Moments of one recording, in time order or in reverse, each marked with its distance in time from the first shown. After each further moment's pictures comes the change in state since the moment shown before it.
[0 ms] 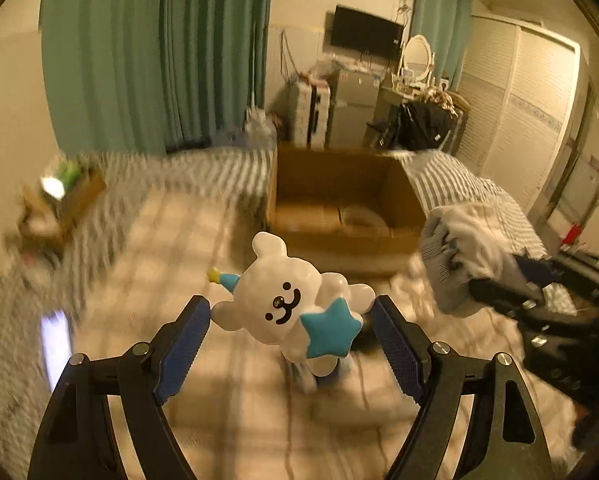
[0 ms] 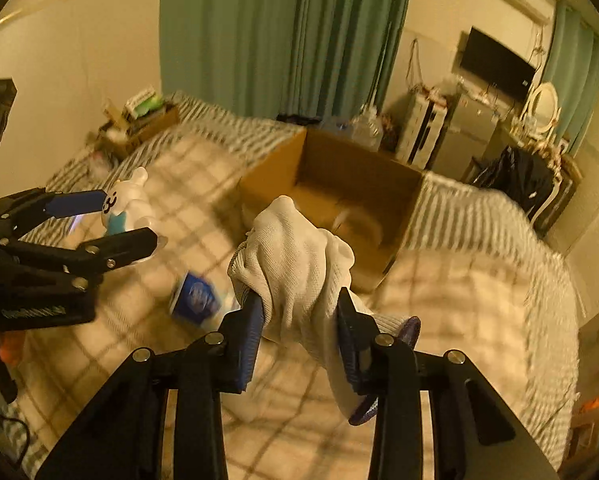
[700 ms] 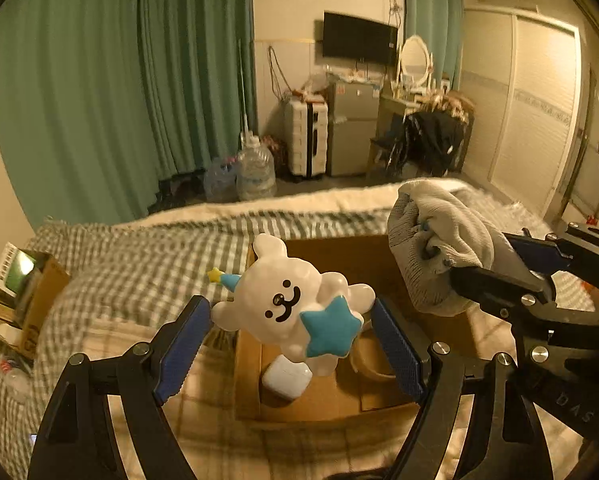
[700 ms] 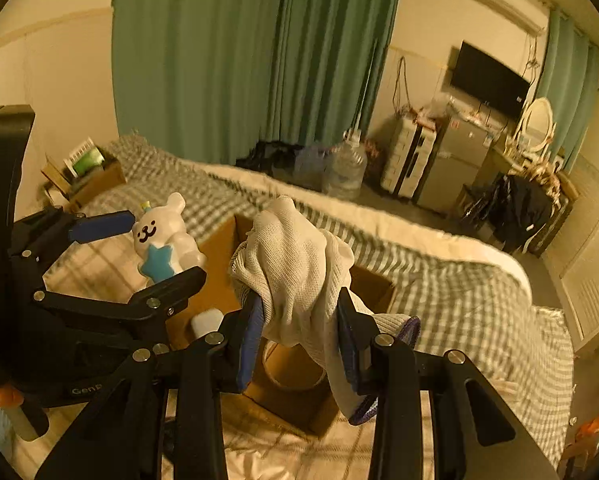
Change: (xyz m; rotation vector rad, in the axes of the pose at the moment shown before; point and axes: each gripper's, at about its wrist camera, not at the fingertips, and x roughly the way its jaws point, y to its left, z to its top) left arm 0.153 -0.023 0.116 0.062 -0.017 0.014; right arm 0.118 -0.077 0.128 0.011 -0.045 -0.019
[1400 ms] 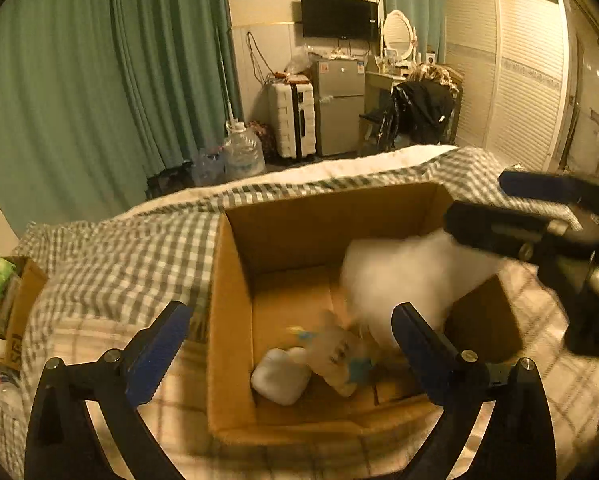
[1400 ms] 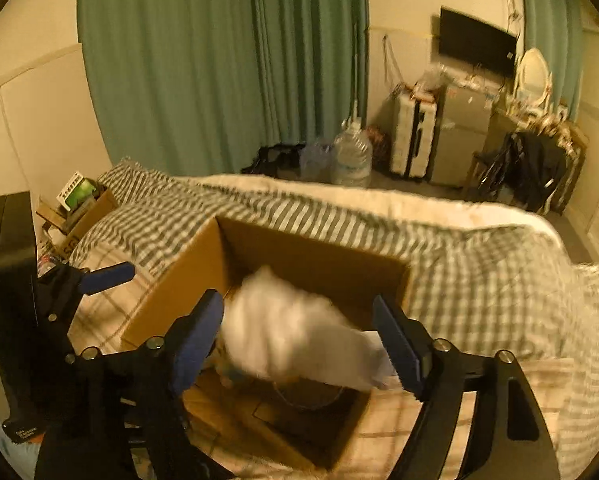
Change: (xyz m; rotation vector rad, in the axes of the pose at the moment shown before) left arm 0.020 -0.014 -0.028 0.084 0.030 -0.008; right arm 0.020 -0.037 -0.020 0.166 -0.038 0.066
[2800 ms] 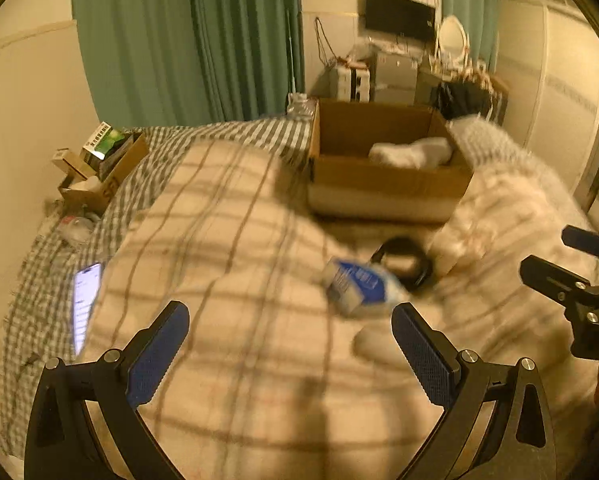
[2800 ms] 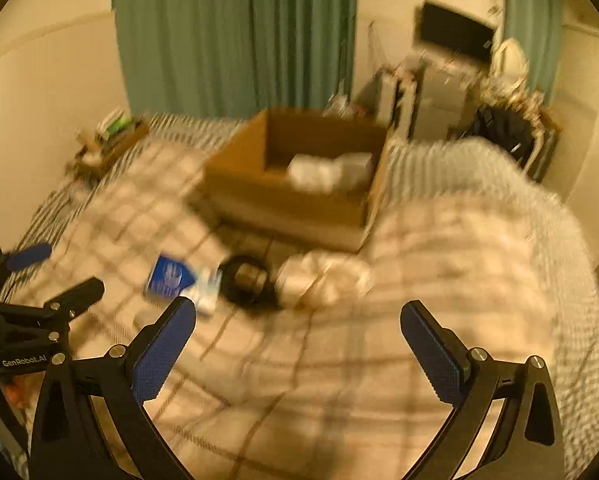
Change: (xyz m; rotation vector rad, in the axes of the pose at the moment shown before) left arm -0.161 0.017 -0.181 -0.144 0.077 0.168; right arm -0.125 0.073 -0.183 0.008 0.099 -0.036
